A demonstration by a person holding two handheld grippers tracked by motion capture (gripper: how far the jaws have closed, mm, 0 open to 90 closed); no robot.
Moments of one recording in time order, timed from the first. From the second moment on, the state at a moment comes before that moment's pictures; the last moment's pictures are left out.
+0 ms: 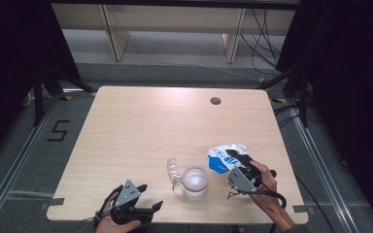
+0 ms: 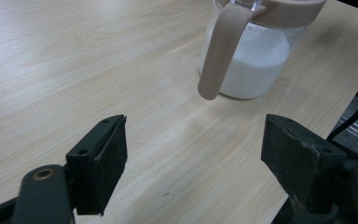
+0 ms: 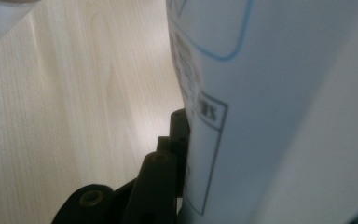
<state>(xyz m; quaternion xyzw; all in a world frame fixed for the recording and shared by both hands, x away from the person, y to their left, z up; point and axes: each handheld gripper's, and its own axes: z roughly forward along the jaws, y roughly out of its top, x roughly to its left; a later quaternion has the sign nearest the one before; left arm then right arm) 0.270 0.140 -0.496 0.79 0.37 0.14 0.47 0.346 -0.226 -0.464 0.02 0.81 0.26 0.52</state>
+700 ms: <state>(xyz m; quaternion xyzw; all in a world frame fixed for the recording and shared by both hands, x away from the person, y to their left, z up) 0.271 0.140 -0.496 0.79 0.37 0.14 0.47 0.370 -0.252 -0.472 0.16 0.82 0.34 0.43</state>
